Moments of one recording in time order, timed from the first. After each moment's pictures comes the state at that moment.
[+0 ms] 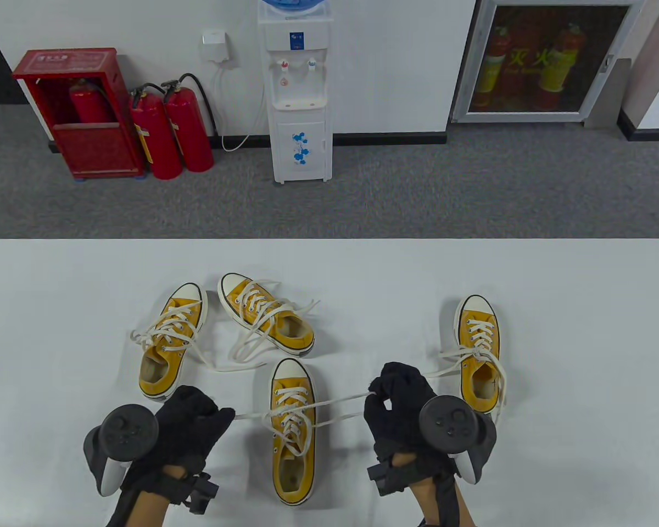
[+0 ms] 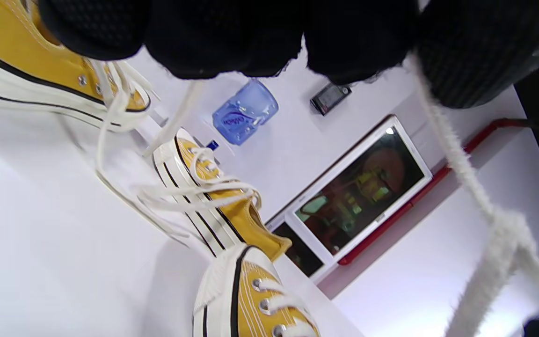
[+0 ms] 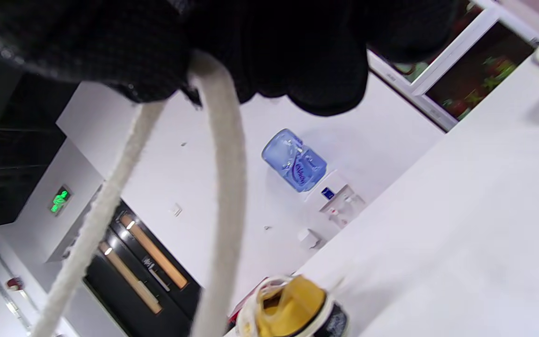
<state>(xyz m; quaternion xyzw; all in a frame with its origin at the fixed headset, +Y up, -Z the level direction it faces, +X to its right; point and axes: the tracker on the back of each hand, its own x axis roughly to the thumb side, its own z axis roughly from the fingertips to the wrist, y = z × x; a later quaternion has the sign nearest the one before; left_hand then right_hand) -0.286 -0.709 -0.258 0.07 -0.05 0.42 0.90 0.125 -0.678 -0.263 0.05 -0.15 0.89 0.42</state>
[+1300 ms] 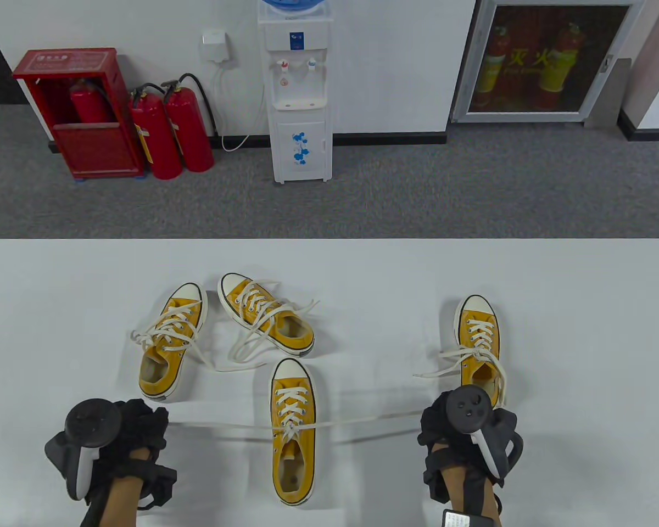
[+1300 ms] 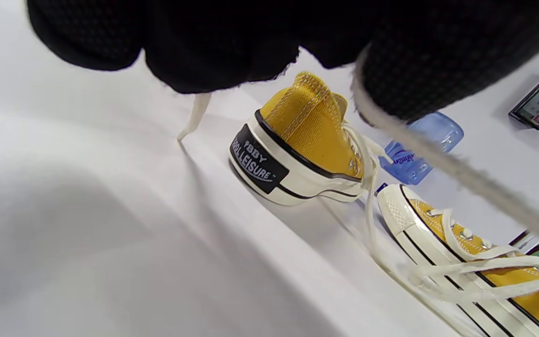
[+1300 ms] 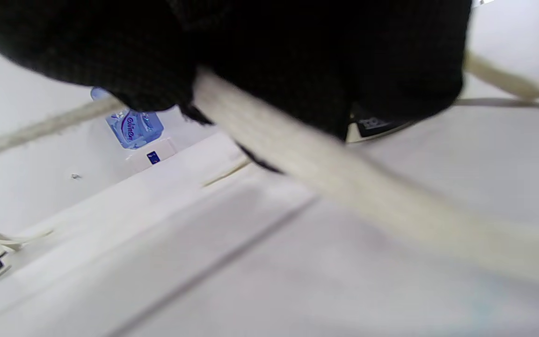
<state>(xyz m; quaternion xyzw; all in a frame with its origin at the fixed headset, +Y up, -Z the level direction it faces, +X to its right) -0.358 -0.746 -0.262 0.03 0.22 0.30 0.93 0.194 -0.749 -0.285 -0.16 -0.02 0.96 0.21</state>
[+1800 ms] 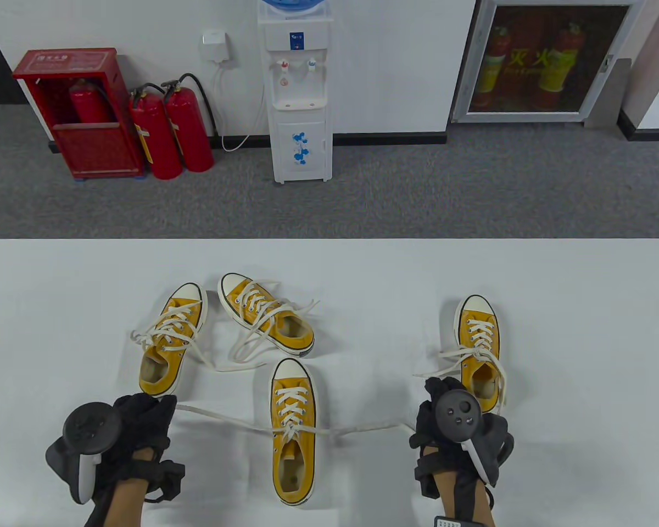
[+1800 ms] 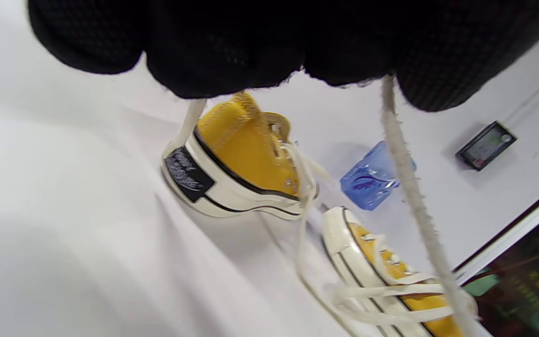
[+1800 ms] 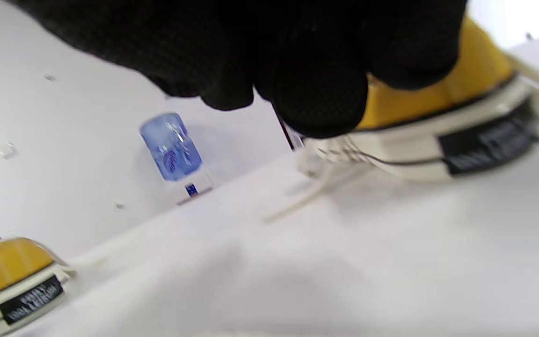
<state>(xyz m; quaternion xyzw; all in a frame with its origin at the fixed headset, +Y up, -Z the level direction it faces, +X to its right) -0.346 -0.734 -0.259 0.09 0.18 0.36 0.91 0.167 -0.728 -0.275 -0.10 -0.12 0.96 0.21</state>
